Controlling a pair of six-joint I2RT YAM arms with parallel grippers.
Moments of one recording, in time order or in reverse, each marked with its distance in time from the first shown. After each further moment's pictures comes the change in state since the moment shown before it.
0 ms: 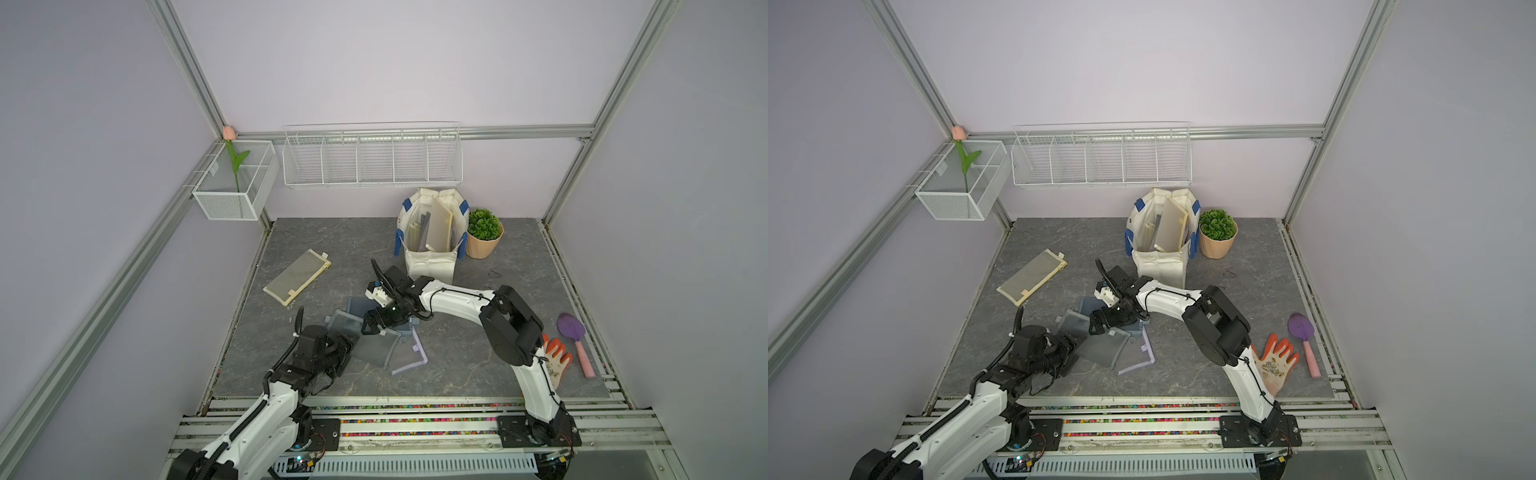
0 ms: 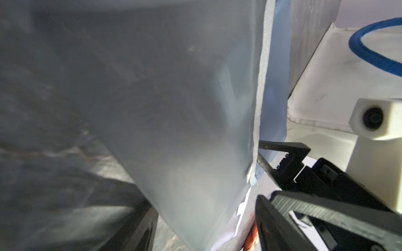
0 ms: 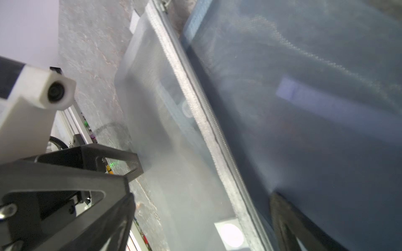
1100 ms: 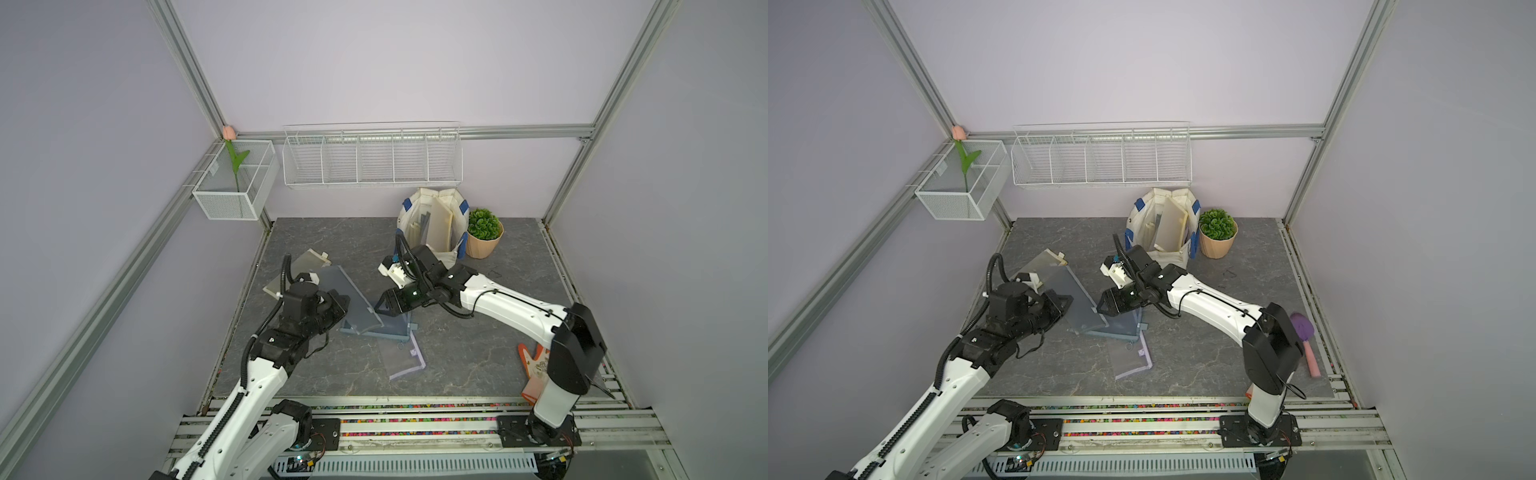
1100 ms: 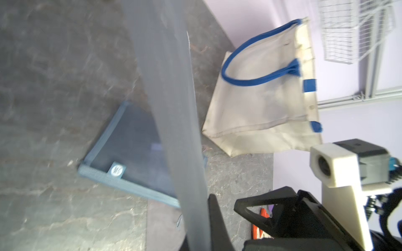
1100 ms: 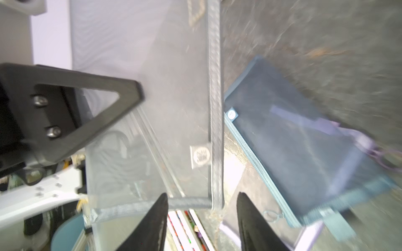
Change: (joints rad) left arm 0.000 0.036 0.632 -0.377 -0.098 0.433; right arm -0.040 -0.431 -0.080 -0.063 0.045 0.022
